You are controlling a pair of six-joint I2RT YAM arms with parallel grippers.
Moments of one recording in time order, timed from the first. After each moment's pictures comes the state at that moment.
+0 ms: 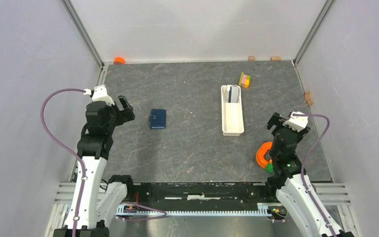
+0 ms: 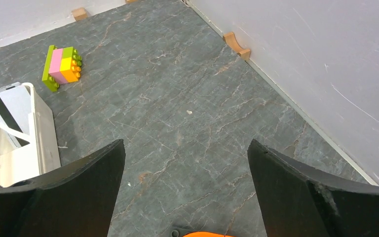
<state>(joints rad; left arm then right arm) -0.01 0.75 0.87 -0.55 -0.10 -0.24 0.22 0.51 0.26 0.08 0.71 0.17</state>
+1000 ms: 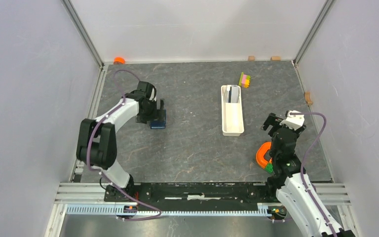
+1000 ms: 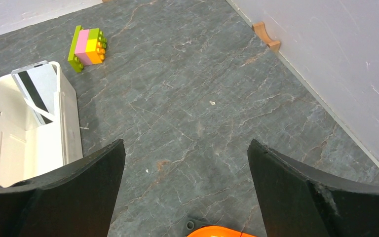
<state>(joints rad) -0.22 1.60 1.07 -0.61 0.04 -0.24 0.22 0.52 0.26 0.07 0.60 0.19</state>
